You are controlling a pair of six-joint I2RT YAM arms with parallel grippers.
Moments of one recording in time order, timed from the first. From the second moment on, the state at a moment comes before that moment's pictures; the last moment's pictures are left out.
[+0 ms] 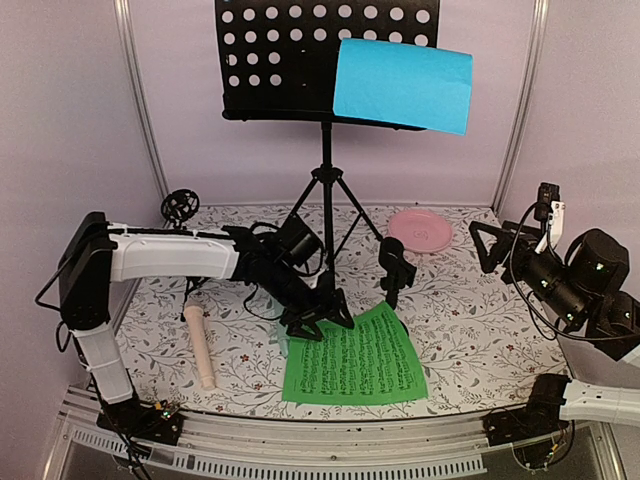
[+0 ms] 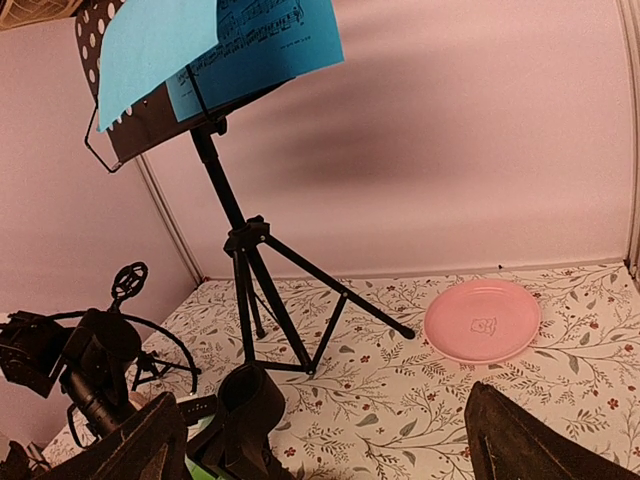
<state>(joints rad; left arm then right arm) -0.93 1.85 1.36 -0.53 0.54 -0.93 0.92 0.54 0.69 -0.16 0.49 0.32</state>
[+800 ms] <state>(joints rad) -0.84 1.86 1.14 -0.50 0.31 -0.87 0.92 0.58 0.69 -0.15 0.46 0.32</state>
